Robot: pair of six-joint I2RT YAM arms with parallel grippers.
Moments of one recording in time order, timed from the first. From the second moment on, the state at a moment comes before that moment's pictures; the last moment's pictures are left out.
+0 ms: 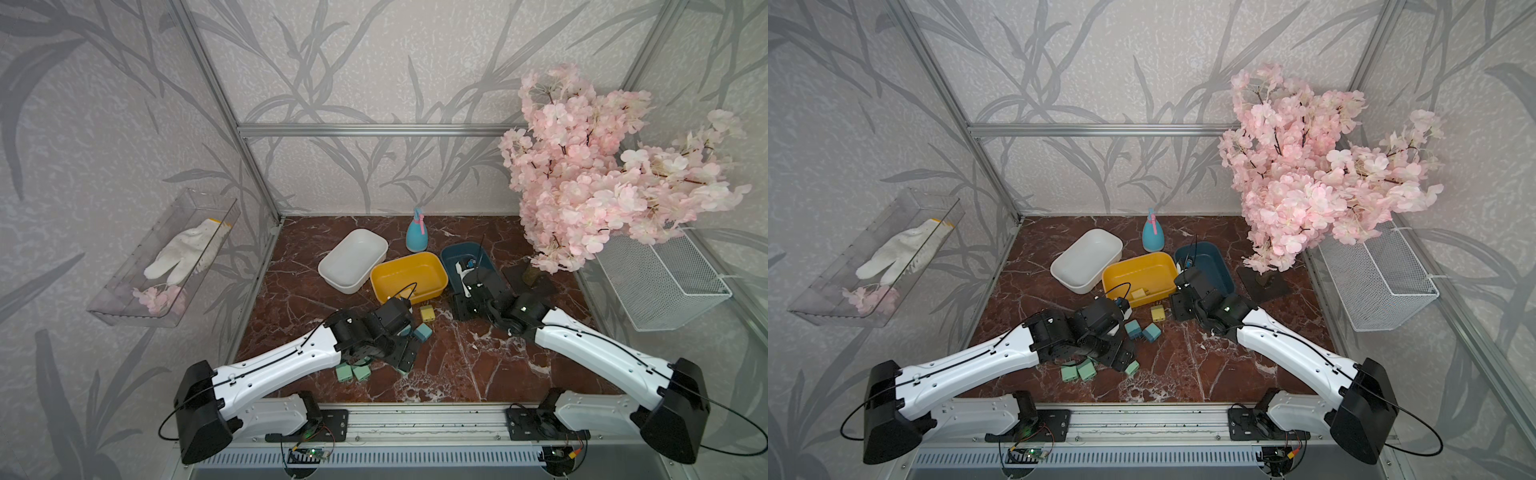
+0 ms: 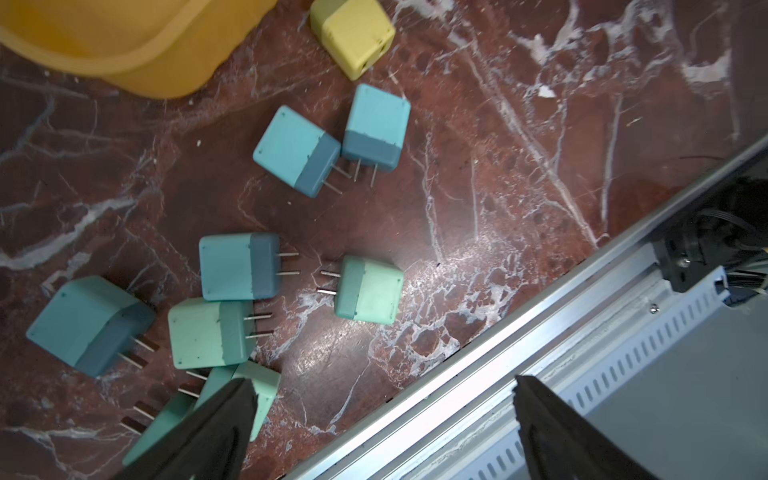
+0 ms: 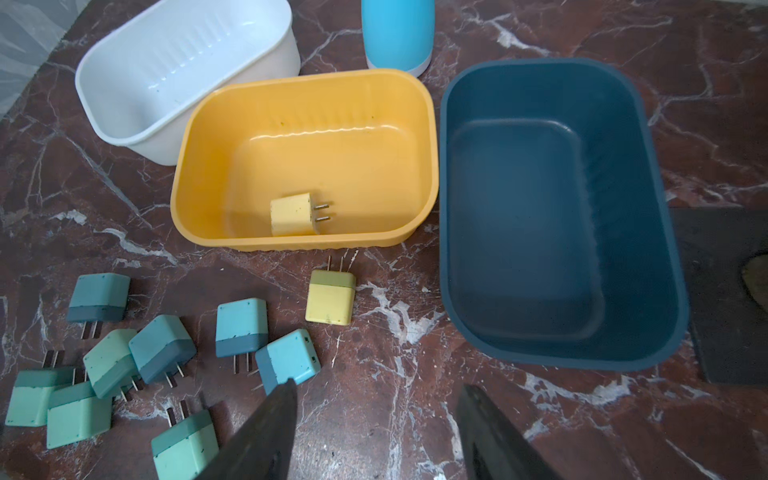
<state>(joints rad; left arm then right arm) -1.00 1.21 0.96 -0.93 -0.02 -0.57 0.77 1.20 0.96 -0.56 0.24 0.43</state>
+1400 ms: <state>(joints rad) -1.09 1.50 0.82 -0.69 -0.09 -0.36 0.76 0.88 0.72 -0.55 0.35 0.55</state>
